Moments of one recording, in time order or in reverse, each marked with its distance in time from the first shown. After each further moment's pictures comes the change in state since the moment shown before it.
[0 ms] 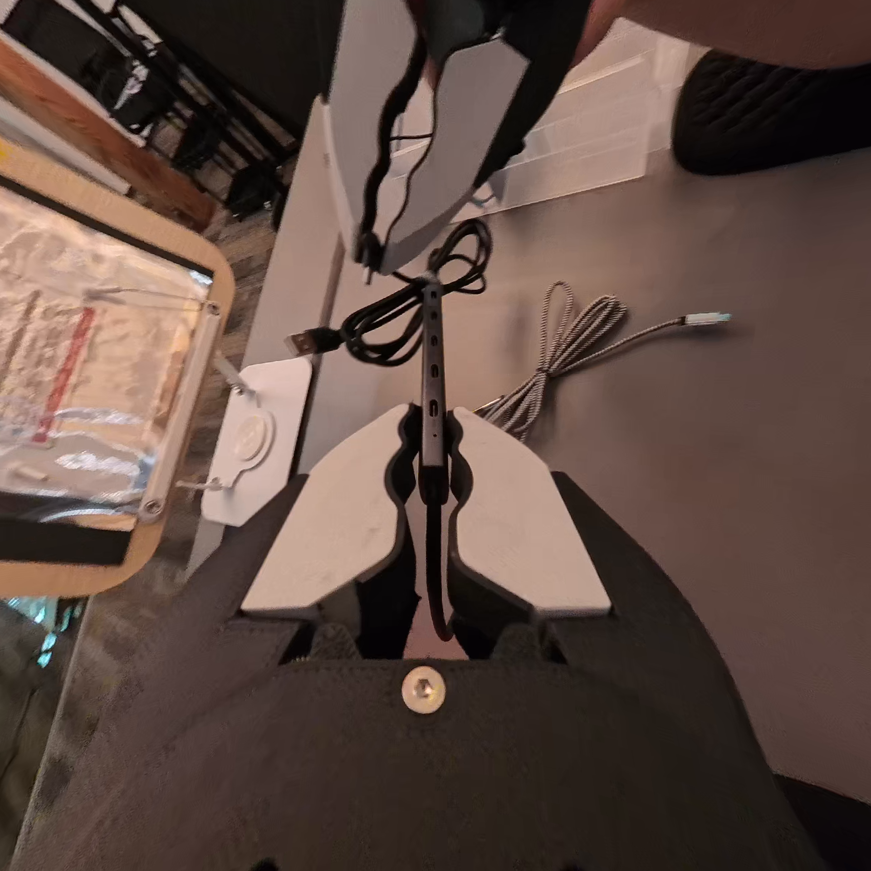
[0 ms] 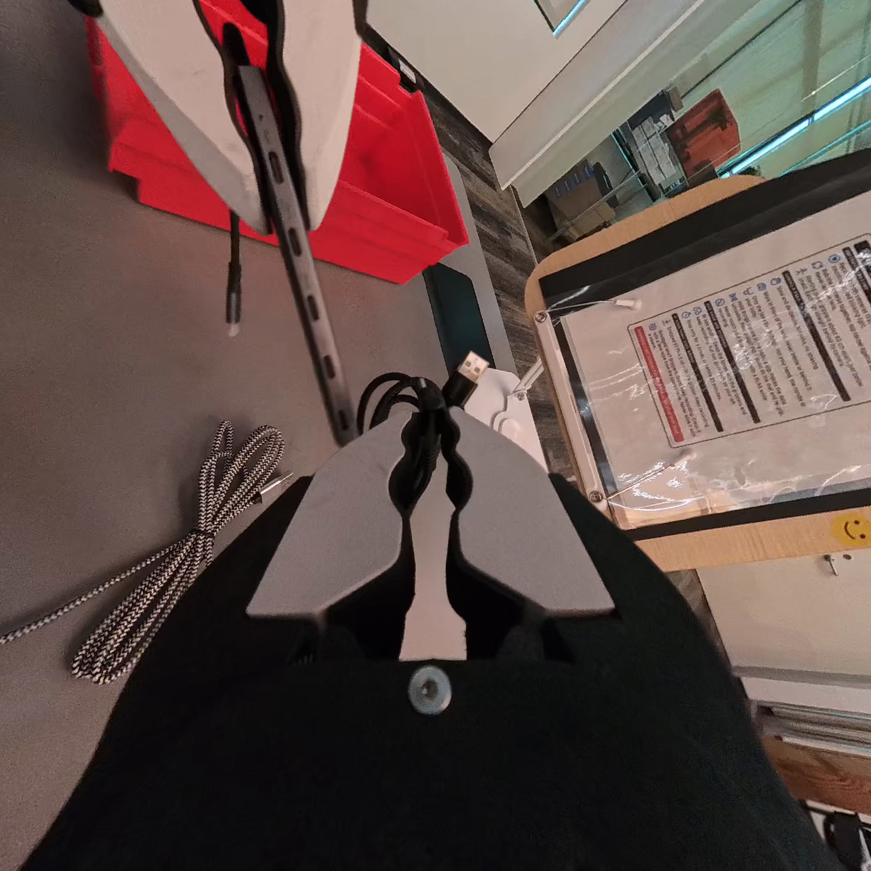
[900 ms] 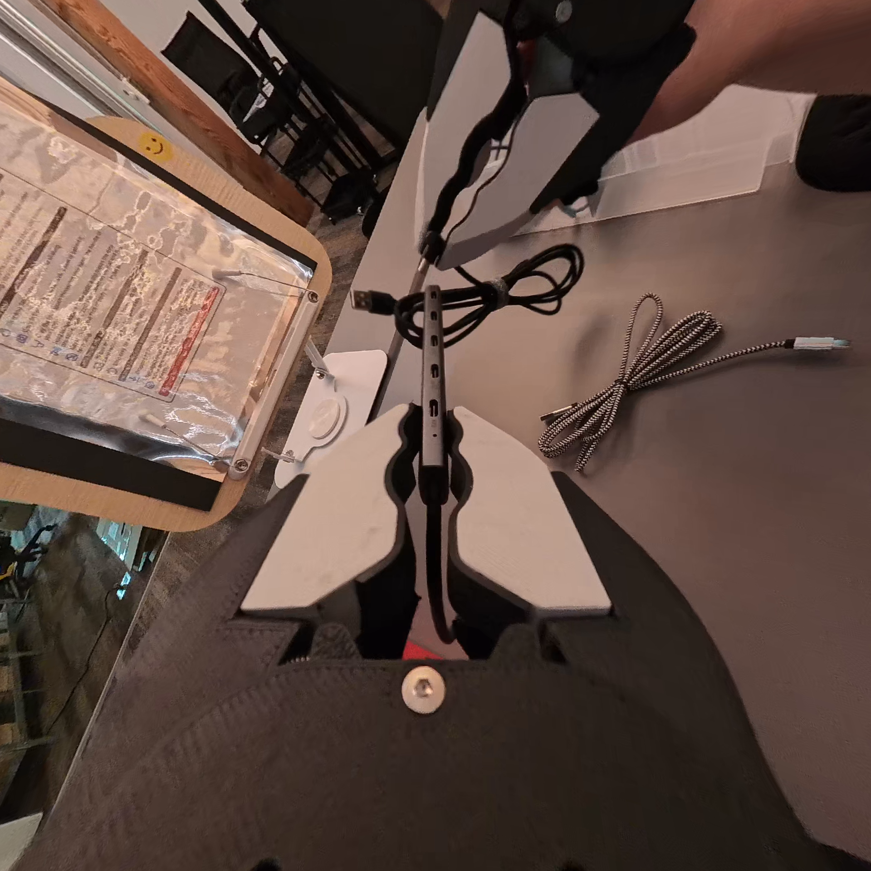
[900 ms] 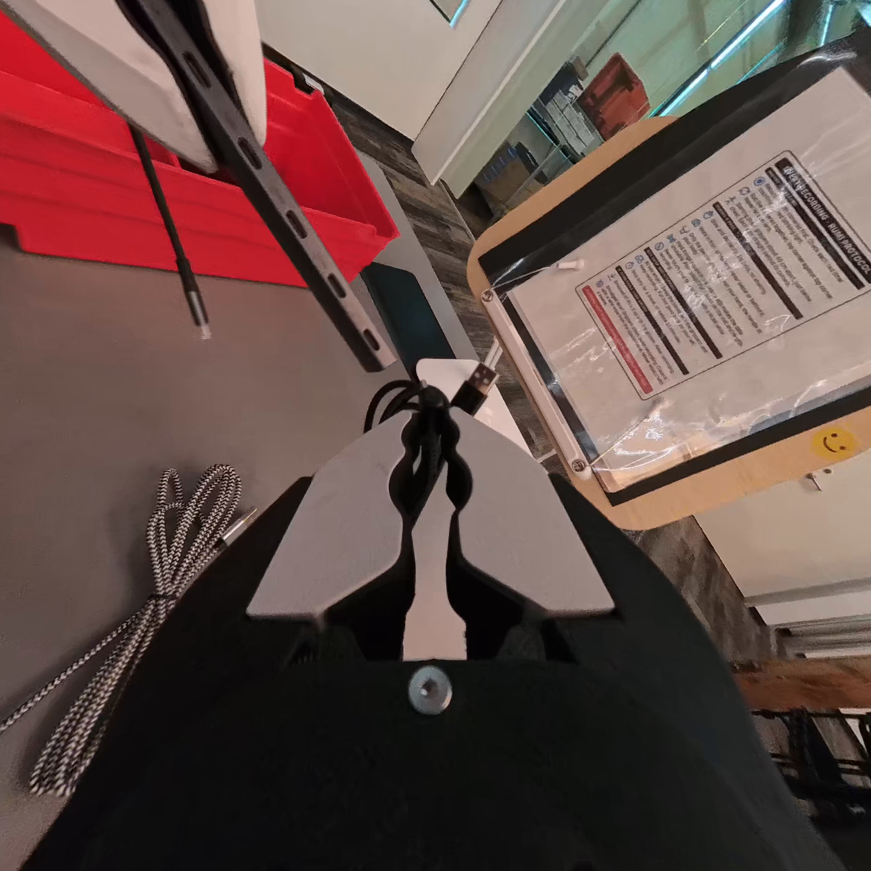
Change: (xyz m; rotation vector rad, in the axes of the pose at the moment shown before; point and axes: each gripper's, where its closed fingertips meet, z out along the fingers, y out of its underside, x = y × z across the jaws) left arm -0.034 0.002 -0.015 0.023 -0.190 -0.031; right arm 0.022 0.012 0.010 0.005 0.152 0.148
